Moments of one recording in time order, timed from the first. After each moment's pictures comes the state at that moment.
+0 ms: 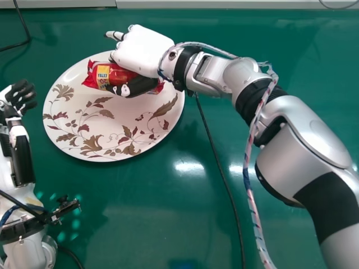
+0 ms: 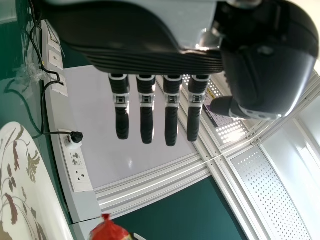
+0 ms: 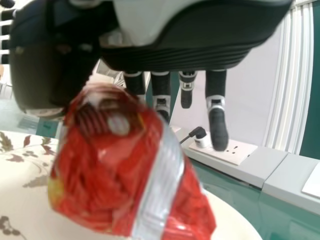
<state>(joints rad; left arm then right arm) 0.23 0.07 0.22 -0.20 0.23 -0.60 0.31 -1.47 -0.19 0.87 1.27 -1.12 -0.56 -0.44</state>
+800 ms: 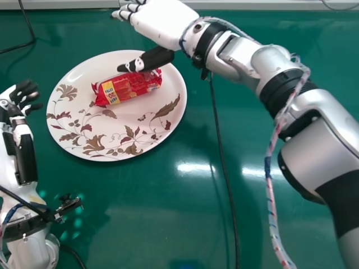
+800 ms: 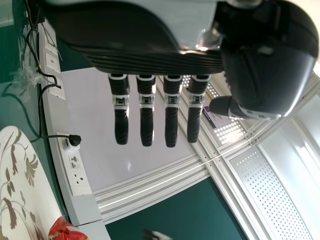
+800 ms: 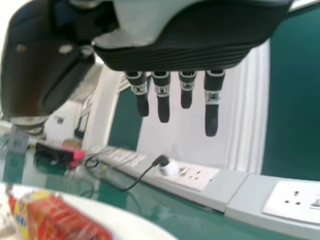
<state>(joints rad) 0.21 0.06 0.21 -0.19 0.28 -0.60 0.33 -1.42 -0.37 0.73 1.11 -0.95 -0.58 -0.34</state>
